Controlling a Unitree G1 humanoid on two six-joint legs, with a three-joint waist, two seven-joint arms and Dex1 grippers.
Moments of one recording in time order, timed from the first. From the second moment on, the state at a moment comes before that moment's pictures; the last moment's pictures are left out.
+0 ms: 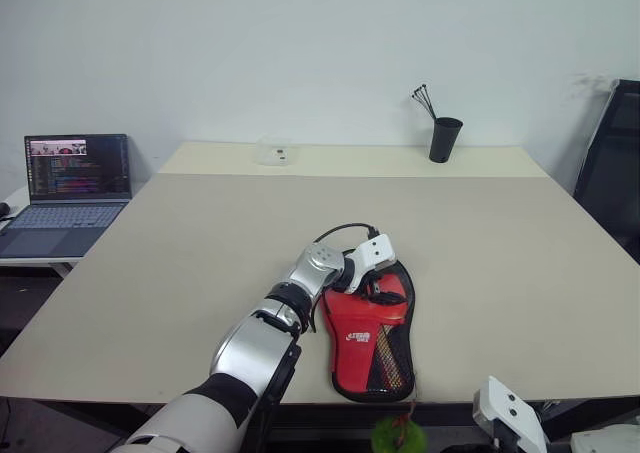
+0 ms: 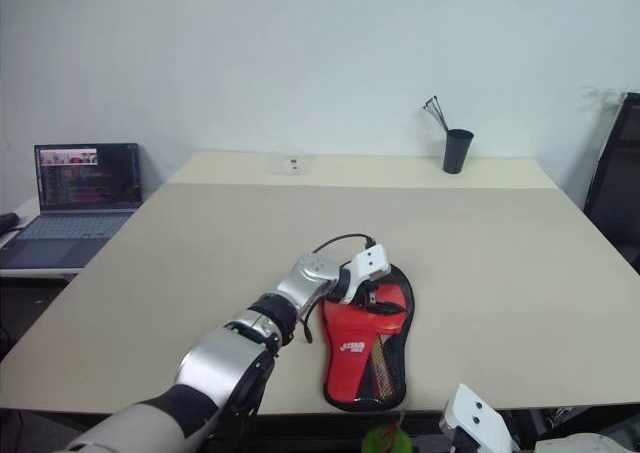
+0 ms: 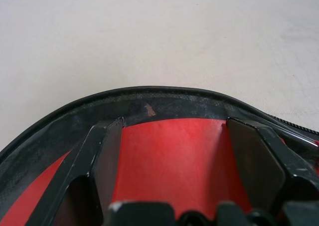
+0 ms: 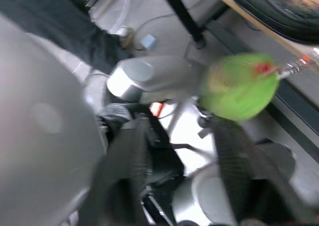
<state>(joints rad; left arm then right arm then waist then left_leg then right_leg) -1.13 0.04 -0.21 1.26 0.20 -0.16 -1.04 0.40 -0.97 -0.20 -1.01 1.04 1.08 0.62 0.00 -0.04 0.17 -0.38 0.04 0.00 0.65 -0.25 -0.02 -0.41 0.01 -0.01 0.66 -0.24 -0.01</state>
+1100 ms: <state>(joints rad) -0.32 0.52 0.14 -0.13 -0.31 0.56 -0.96 -0.64 -0.65 0.02 0.41 0.44 0.39 1.02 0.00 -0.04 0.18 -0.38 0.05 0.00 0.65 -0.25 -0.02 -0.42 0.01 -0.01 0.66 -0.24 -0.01</state>
